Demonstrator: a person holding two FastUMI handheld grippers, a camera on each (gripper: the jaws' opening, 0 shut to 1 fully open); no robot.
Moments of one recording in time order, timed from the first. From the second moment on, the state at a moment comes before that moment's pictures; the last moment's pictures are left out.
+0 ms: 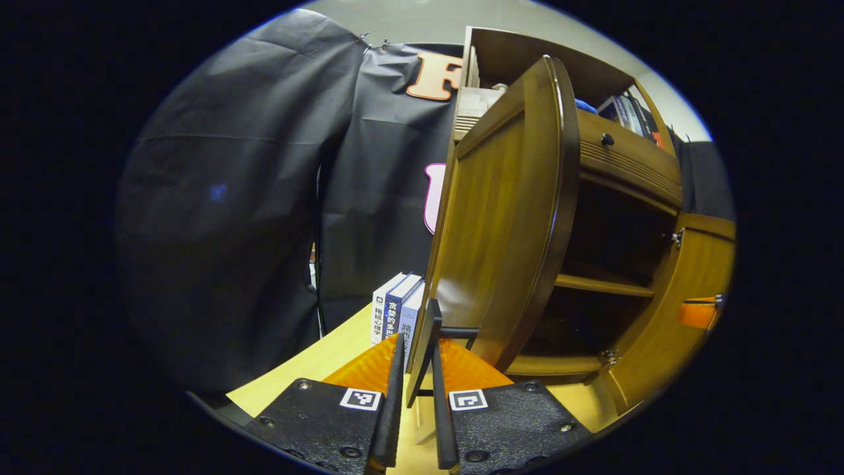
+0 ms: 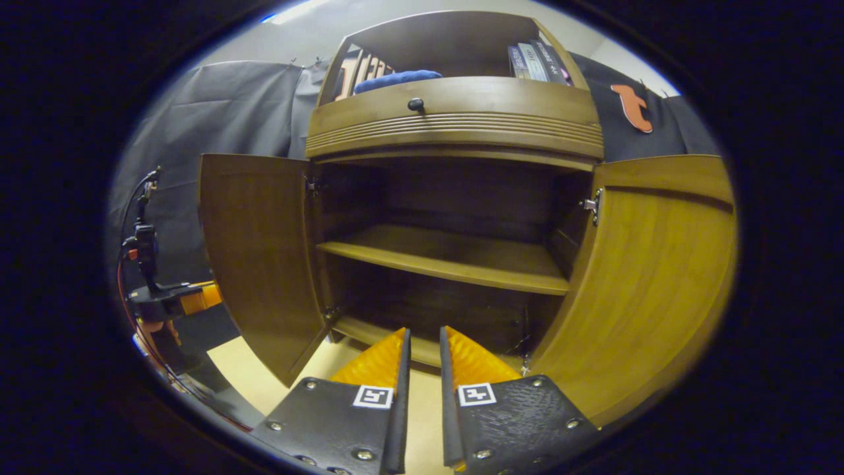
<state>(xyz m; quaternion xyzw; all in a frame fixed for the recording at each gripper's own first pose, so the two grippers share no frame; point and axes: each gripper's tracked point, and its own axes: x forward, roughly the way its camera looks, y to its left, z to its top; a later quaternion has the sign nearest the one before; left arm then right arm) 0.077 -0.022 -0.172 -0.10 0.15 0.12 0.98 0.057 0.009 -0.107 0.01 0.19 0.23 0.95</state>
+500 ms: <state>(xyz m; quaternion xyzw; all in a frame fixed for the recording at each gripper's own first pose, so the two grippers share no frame) 0.025 0.031 -0.159 -0.09 0.14 0.20 0.96 0.057 0.036 -0.105 0.02 0.19 0.28 0.94</state>
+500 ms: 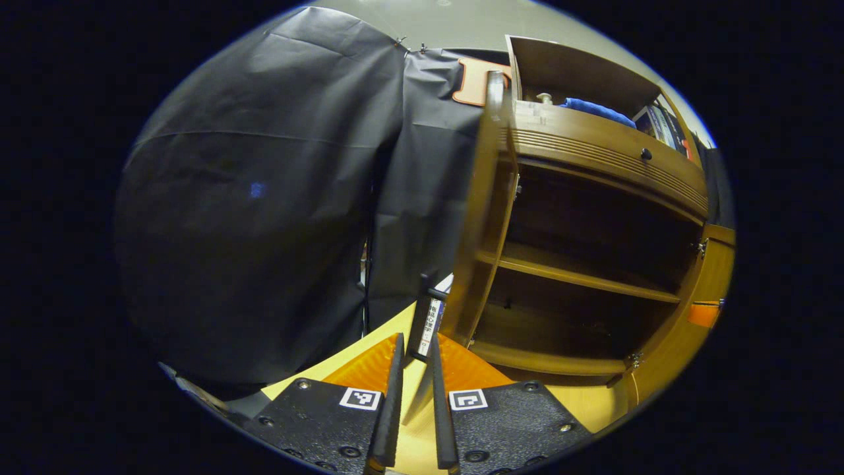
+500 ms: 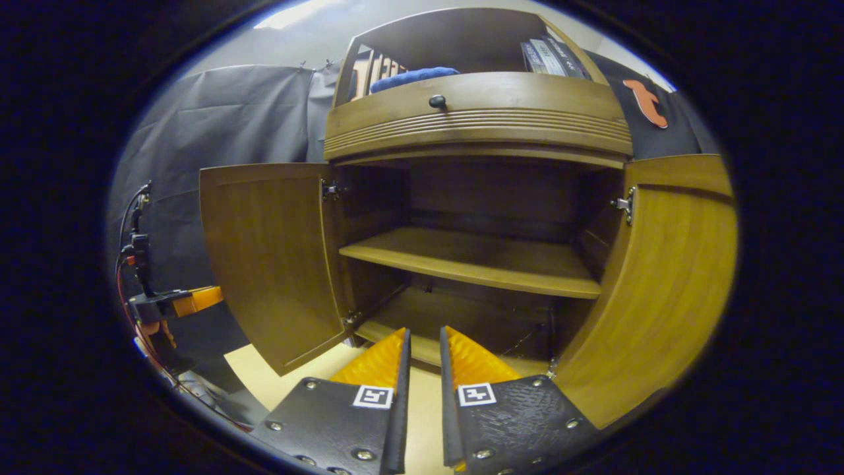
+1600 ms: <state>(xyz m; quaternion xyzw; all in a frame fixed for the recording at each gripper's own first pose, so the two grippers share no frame) 0.108 -0.110 -0.056 -0.07 0.08 0.03 0.99 0.061 -0.032 -0.037 0.05 0.13 0.18 0.97</state>
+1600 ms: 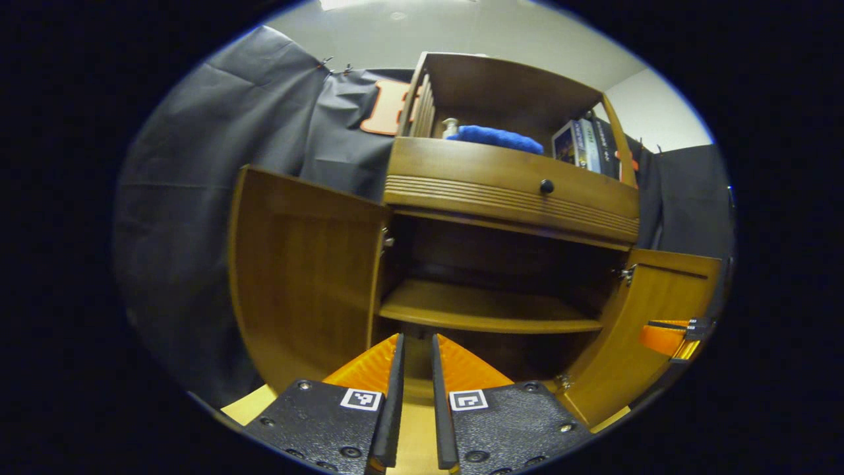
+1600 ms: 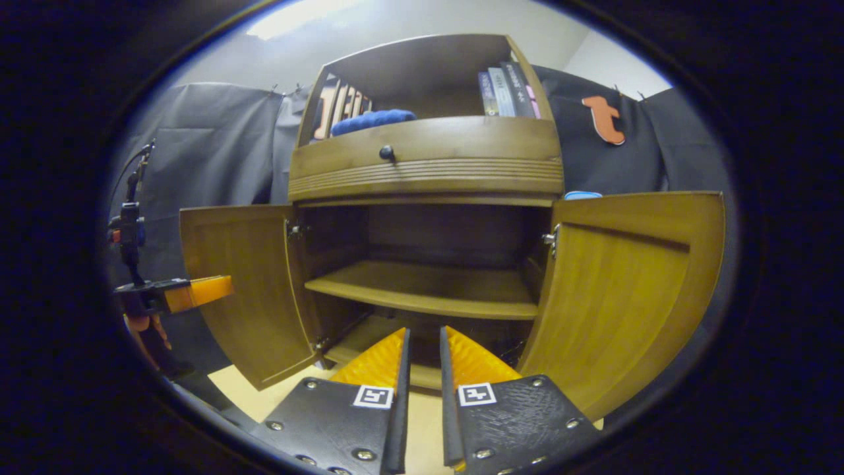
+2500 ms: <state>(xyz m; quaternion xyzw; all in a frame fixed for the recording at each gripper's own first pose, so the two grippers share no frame) 0.127 -0.200 0.015 -0.03 0.03 -0.06 1.00 0.052 -0.059 0.047 0.07 0.03 0.12 0.99</state>
